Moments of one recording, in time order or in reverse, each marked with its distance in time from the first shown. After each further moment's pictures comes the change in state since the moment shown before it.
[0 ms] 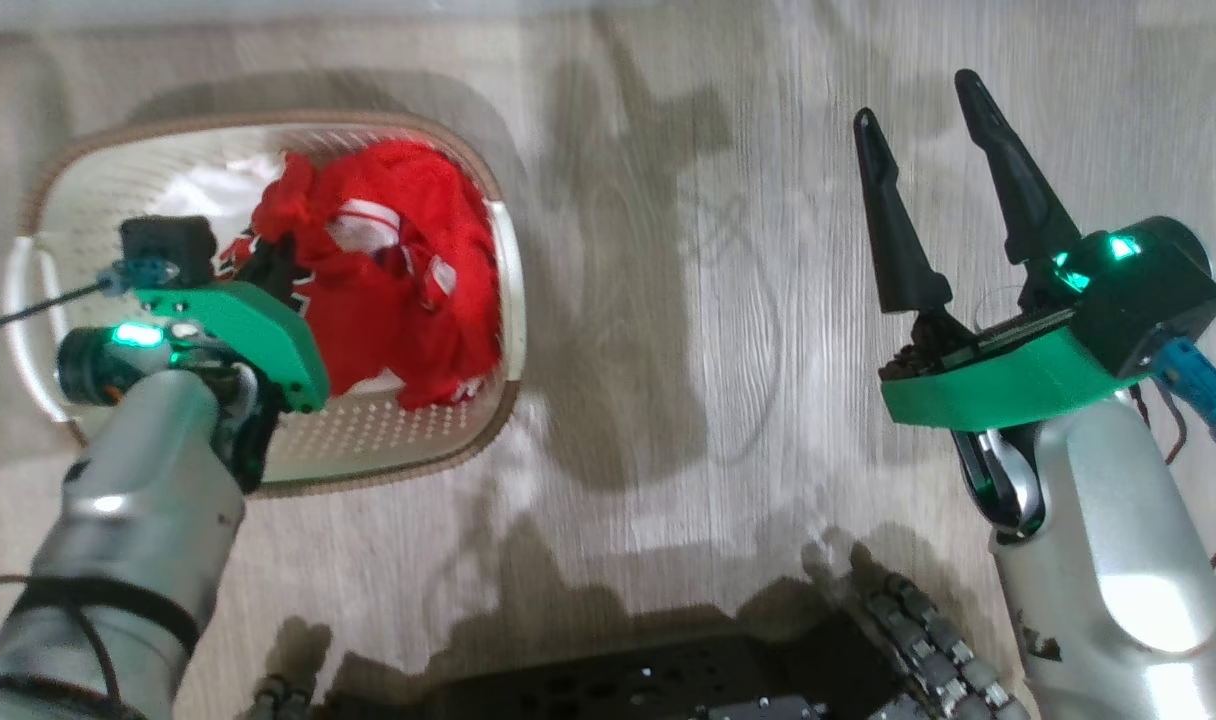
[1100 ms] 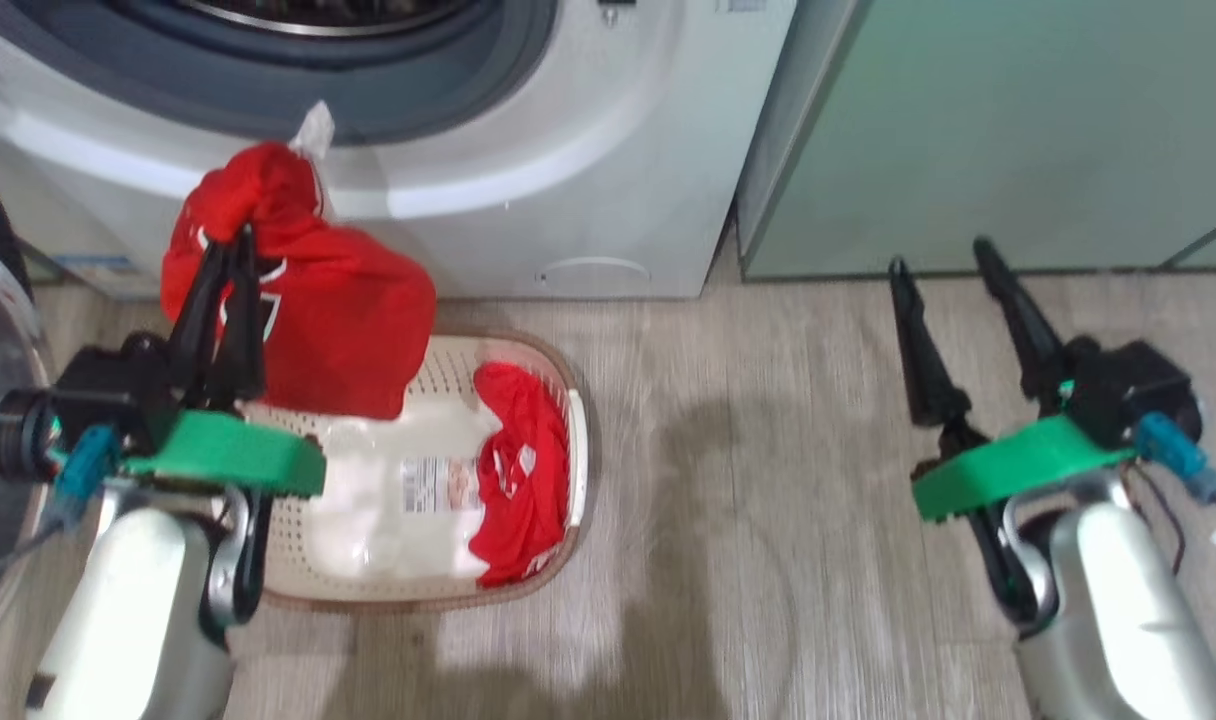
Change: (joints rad) left arm 0.552 0.048 0.348 -1.028 0.360 0.194 -0.001; right arm 0.157 0.000 -0.091 0.113 0.012 0.000 0.055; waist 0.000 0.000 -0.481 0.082
